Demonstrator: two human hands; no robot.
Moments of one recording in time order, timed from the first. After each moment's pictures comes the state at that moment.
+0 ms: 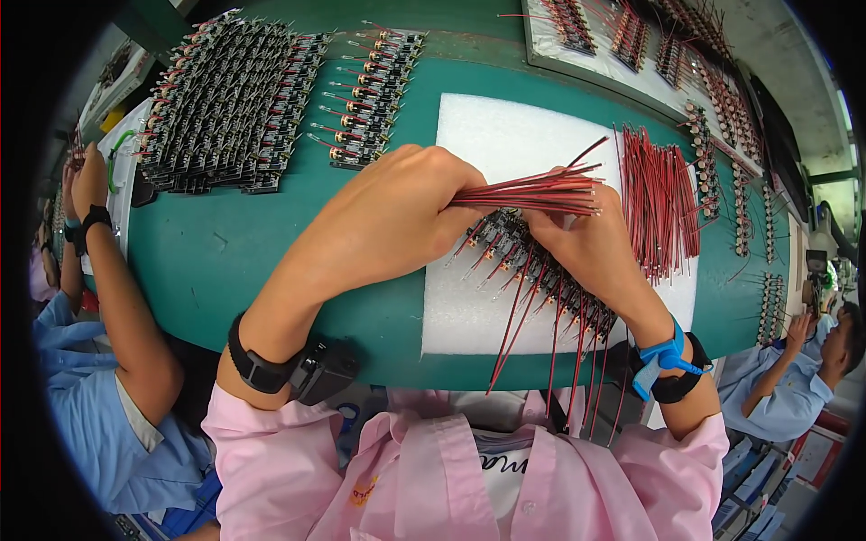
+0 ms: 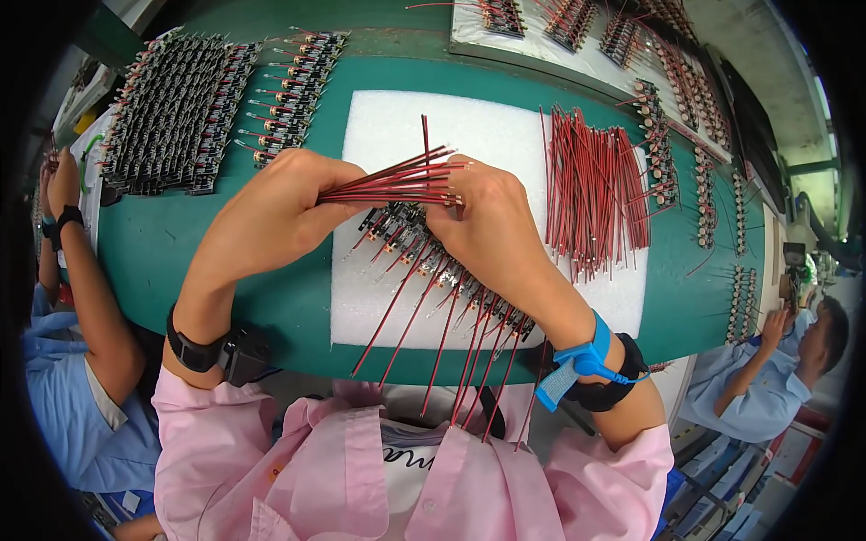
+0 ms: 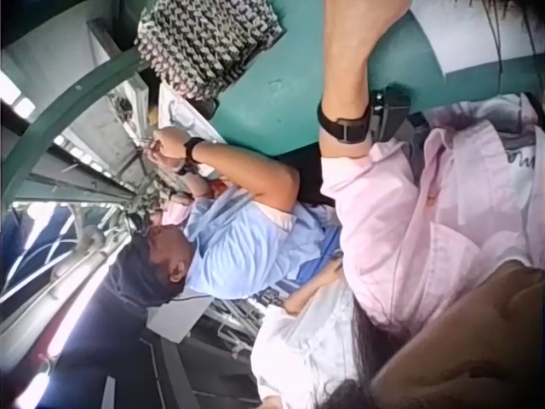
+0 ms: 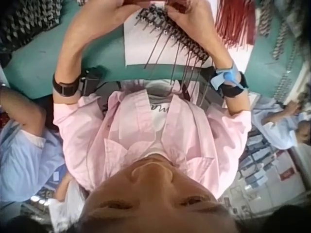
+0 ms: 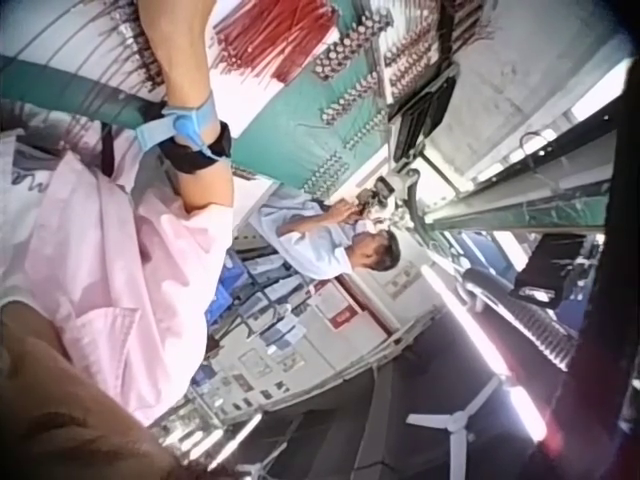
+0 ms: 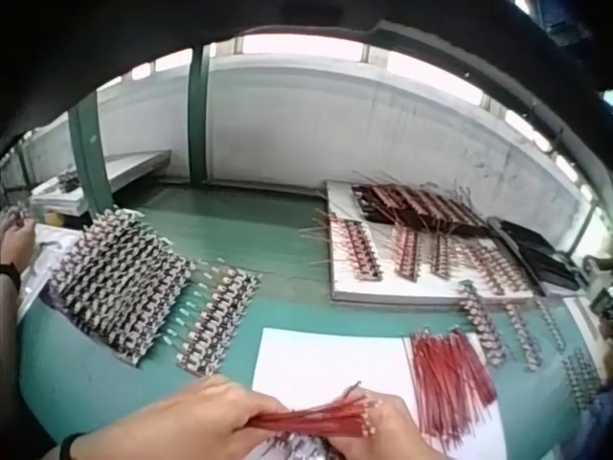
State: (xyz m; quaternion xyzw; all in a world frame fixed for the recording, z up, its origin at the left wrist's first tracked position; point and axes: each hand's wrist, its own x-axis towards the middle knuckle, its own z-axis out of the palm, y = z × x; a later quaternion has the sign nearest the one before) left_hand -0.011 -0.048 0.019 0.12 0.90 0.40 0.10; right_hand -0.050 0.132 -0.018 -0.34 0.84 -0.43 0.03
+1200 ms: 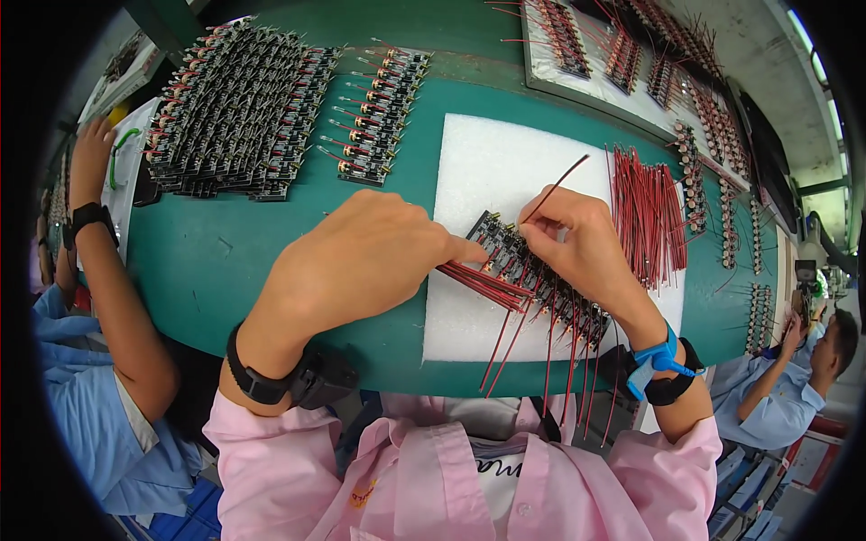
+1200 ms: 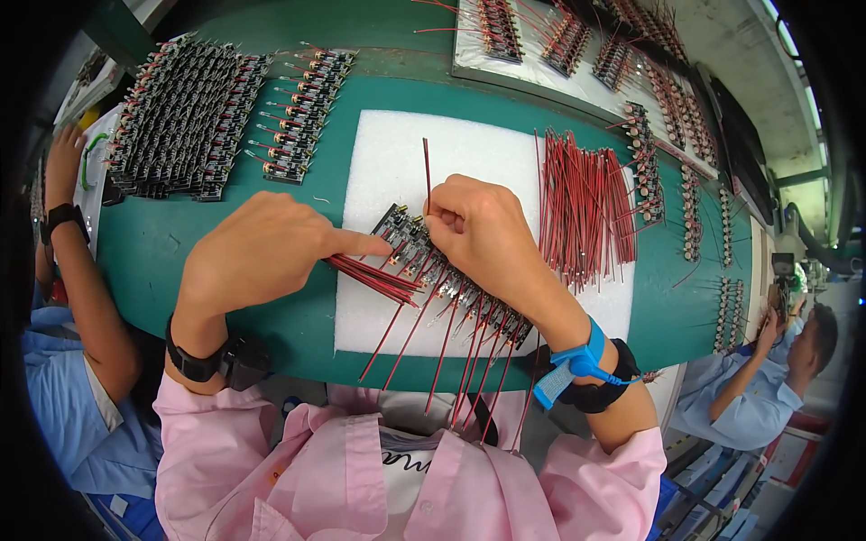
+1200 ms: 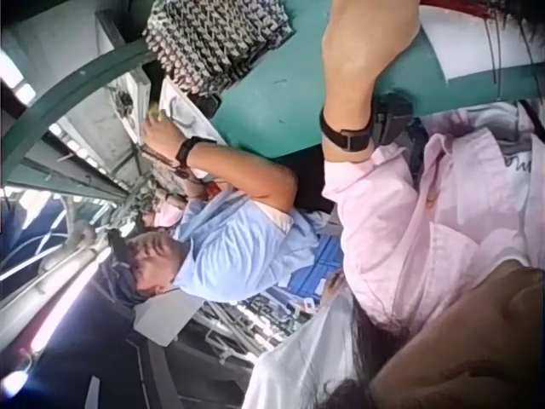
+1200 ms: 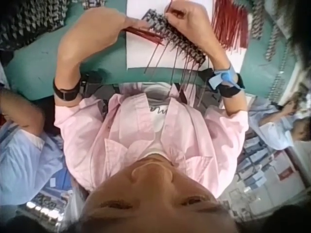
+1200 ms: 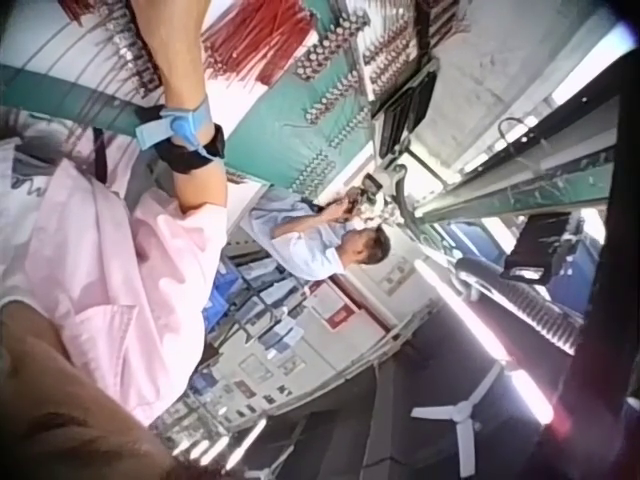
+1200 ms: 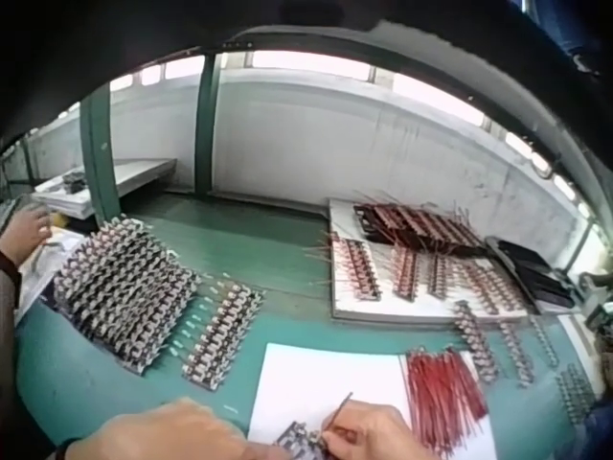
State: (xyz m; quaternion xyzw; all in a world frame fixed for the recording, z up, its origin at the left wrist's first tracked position) left_hand 0.011 -0.067 0.018 0.27 0.95 0.15 0.08; right_hand -0.056 0.133 -0.014 -0.34 0.85 -0.39 0.09
